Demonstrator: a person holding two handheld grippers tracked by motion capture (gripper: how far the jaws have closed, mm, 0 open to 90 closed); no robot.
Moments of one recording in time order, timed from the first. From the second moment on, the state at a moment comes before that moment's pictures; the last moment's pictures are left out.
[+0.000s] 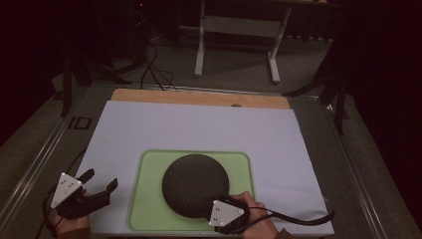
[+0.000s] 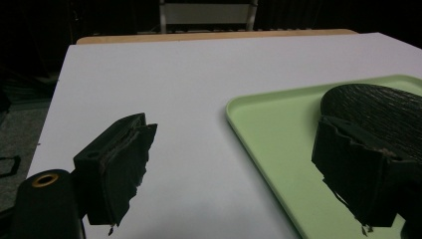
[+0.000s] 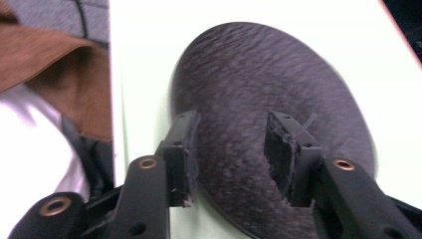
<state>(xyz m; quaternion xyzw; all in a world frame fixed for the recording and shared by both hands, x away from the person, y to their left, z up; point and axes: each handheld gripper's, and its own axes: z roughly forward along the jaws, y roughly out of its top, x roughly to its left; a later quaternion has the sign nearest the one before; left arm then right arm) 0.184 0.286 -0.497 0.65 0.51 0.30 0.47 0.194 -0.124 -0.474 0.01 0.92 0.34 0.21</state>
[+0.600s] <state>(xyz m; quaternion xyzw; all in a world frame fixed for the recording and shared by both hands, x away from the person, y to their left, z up) 0.184 0.286 -0.497 0.66 0.51 0.30 0.47 0.221 -0.185 -0.436 0.21 0.83 0.46 0.25</state>
